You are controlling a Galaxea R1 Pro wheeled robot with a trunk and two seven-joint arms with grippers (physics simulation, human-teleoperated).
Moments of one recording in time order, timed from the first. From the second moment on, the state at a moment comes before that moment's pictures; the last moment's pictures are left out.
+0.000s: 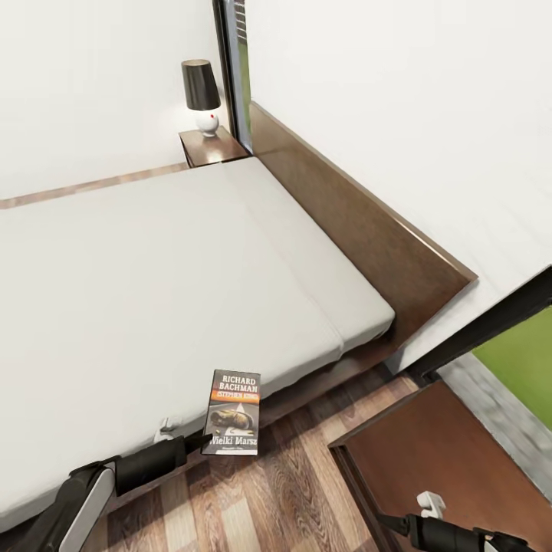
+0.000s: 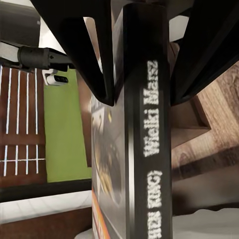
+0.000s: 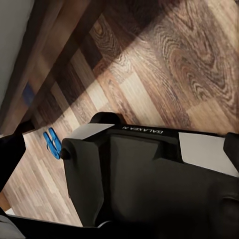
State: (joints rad) left arm -0.28 0.19 0.03 -1.12 0.52 0.67 -0.85; right arm -0.50 -0.35 0.45 -0.15 -0.70 0.16 0.98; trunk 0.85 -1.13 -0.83
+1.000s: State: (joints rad) left arm -0.28 0.19 0.03 -1.12 0.52 0.67 -0.83; right arm -0.50 -0.35 0.45 -0.14 -0.70 0.16 0.98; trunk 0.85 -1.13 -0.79
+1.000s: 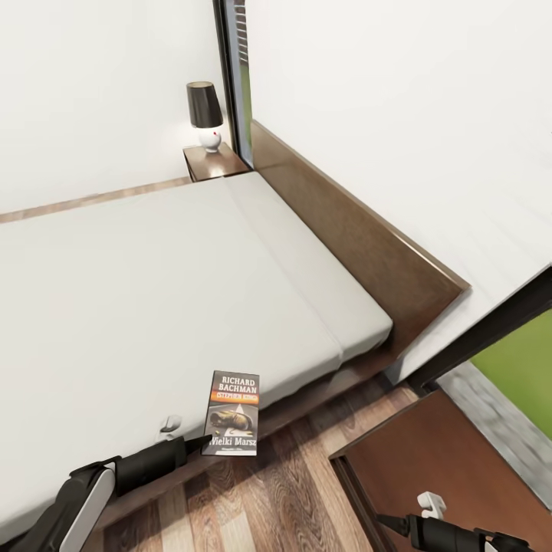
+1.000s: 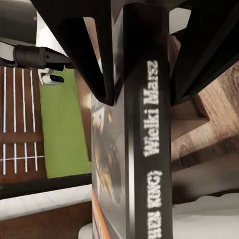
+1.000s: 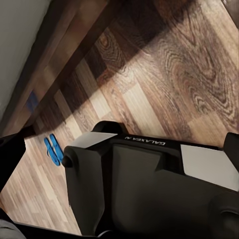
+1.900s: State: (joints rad) left arm -0.28 0.19 0.03 -1.12 0.52 0.67 -0.83; right arm -0.50 -0.35 0.45 -0.14 -0.70 0.16 0.98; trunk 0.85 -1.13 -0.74
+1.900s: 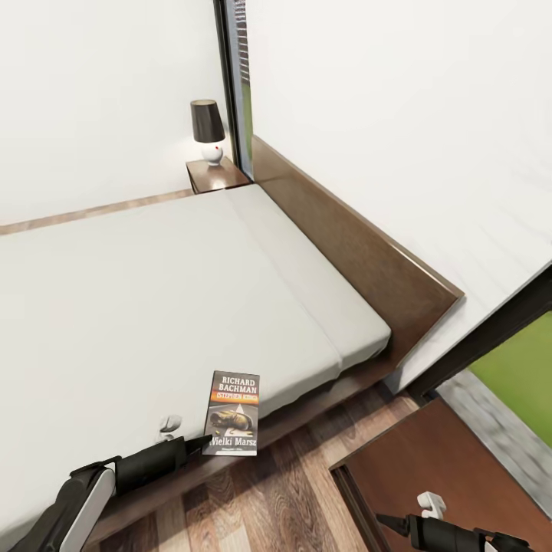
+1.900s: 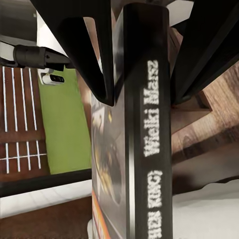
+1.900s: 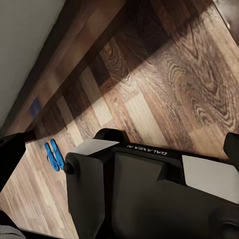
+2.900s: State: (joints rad) left arm -0.28 0.19 0.03 -1.12 0.52 0.67 -0.83; right arm -0.50 -0.35 0.45 -0.14 -0.70 0.12 0.98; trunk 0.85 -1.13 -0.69
